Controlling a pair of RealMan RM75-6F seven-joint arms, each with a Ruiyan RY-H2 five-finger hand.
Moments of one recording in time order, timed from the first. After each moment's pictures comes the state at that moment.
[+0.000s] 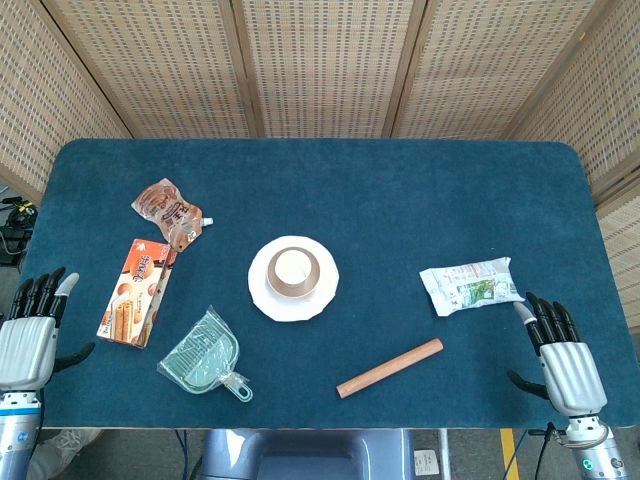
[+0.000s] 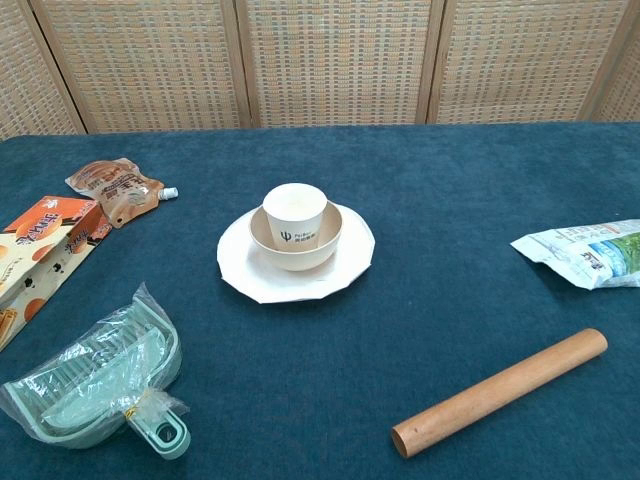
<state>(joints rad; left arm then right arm) -0.09 -1.21 -0.07 -1.75 1.44 1.52 0.29 0.07 -1.20 0.01 -1.58 -1.62 1.51 -0.02</state>
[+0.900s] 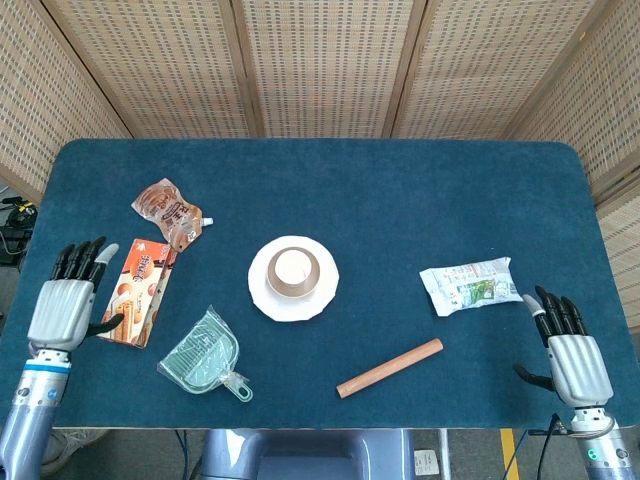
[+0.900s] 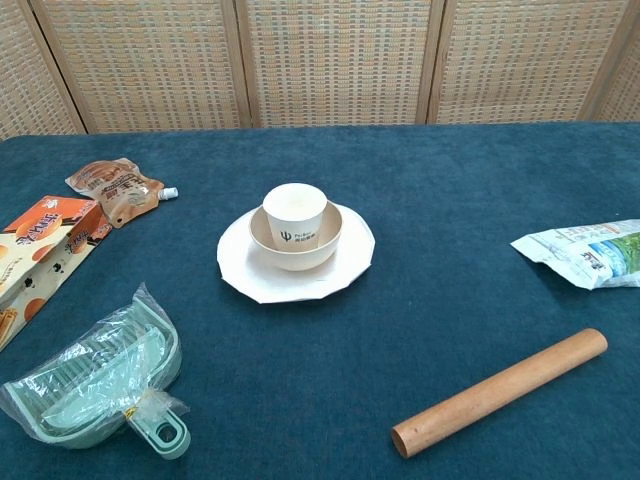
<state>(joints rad) -0.26 -1.19 -0.18 -1.81 1.33 1.32 0.38 0.09 -1.19 0.03 -1.56 -1.56 1.47 0.03</state>
